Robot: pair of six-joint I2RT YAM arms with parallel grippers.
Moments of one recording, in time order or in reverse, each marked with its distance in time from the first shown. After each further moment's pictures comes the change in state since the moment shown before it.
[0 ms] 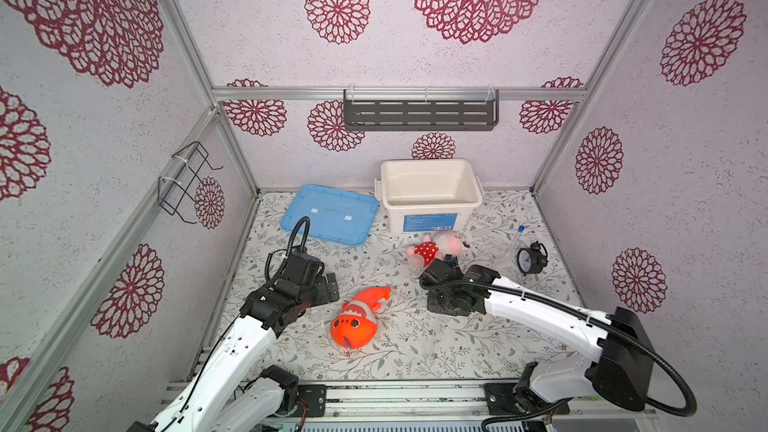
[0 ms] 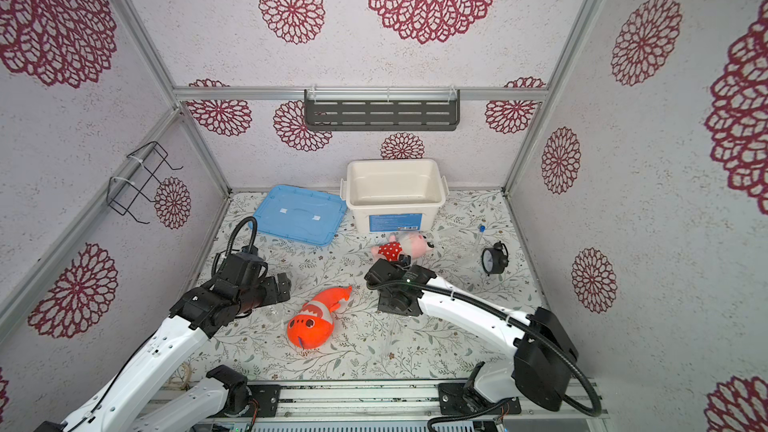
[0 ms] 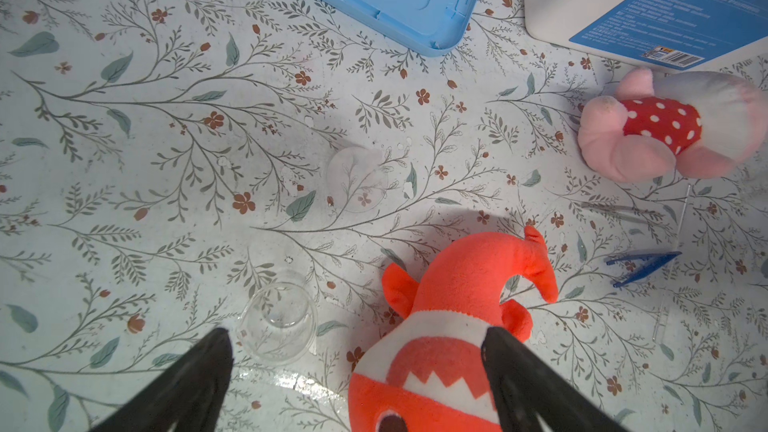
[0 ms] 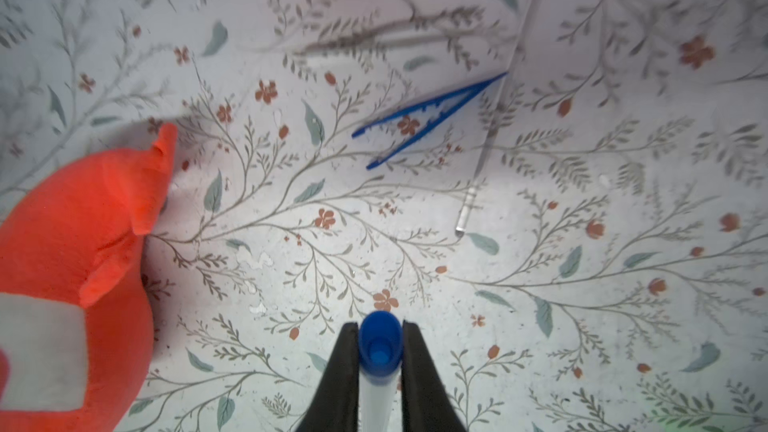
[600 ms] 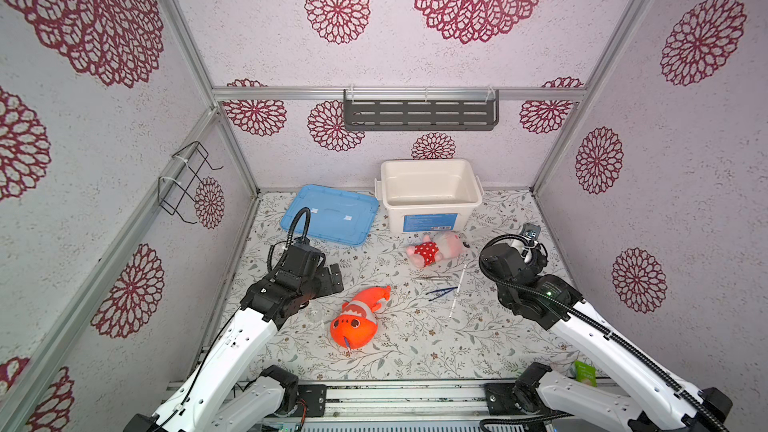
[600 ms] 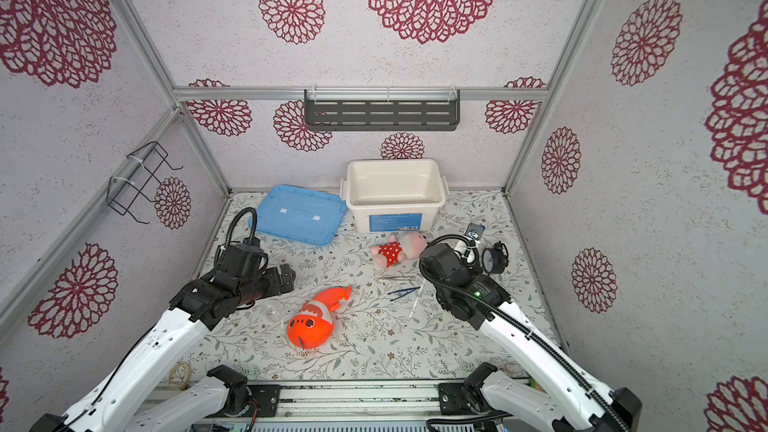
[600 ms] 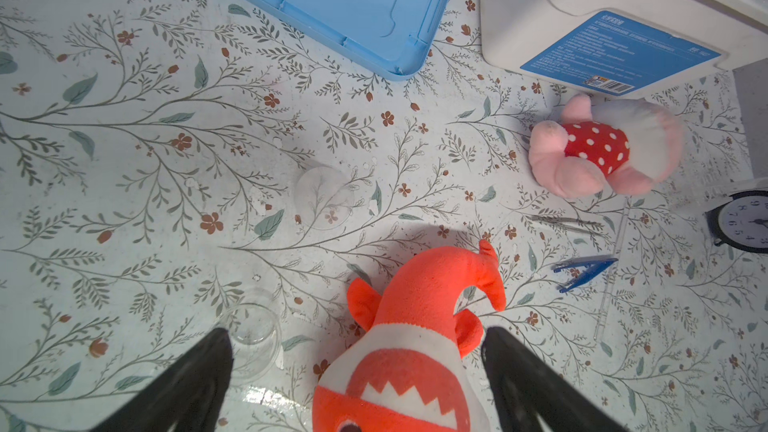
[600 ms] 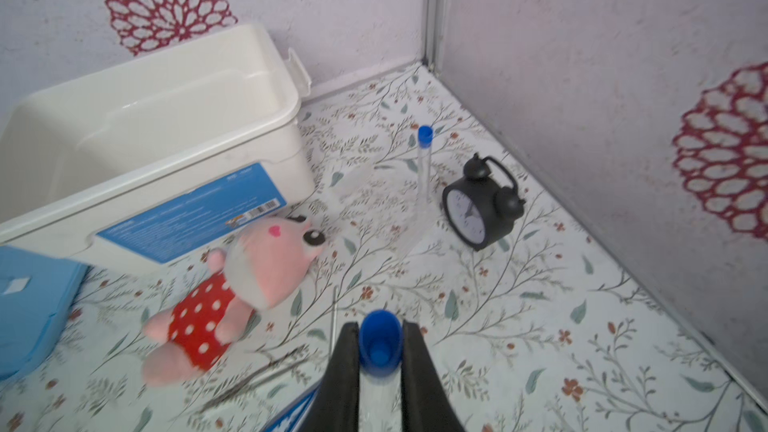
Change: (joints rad) left arm 0.002 0.053 0.074 0.021 0.051 -0.026; right arm -0.269 -0.407 -0.140 0.252 0.627 -0.314
